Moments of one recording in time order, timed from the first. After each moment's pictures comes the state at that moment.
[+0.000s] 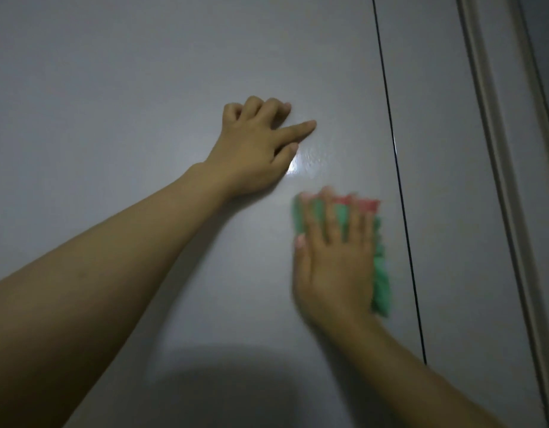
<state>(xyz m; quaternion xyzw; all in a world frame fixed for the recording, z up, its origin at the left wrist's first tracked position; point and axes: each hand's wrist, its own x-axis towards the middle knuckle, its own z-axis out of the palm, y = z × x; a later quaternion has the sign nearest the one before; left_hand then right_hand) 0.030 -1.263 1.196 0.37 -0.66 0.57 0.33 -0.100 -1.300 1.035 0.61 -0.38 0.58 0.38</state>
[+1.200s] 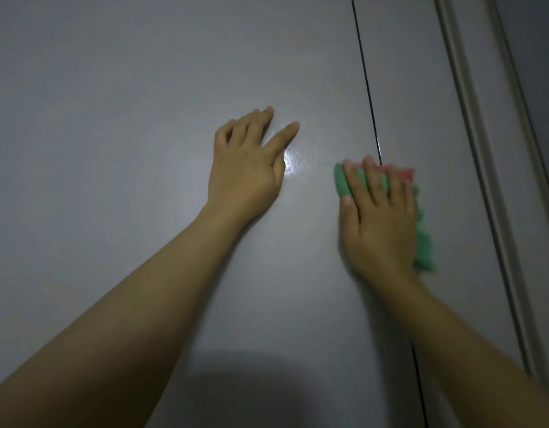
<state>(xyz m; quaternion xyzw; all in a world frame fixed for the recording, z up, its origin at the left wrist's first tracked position) 0.013 -1.290 1.174 0.33 -0.55 0.61 0.46 -0.166 -1.320 1.077 0.56 -0.42 0.63 0.33</state>
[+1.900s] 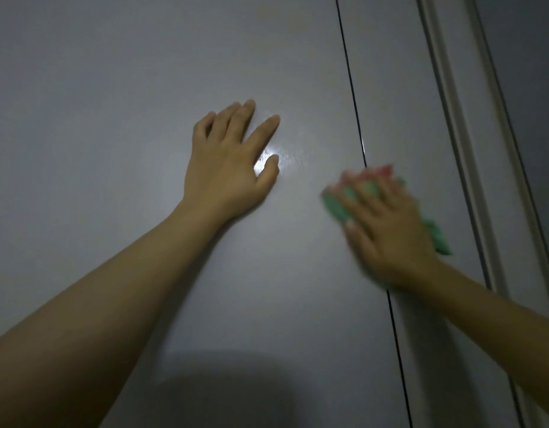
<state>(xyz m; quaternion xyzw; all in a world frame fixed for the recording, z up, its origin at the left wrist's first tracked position) 0.013 -1.286 1.171 0.37 -0.58 0.60 0.42 -0.229 -1.331 1.071 0.67 -0.35 0.47 0.45</state>
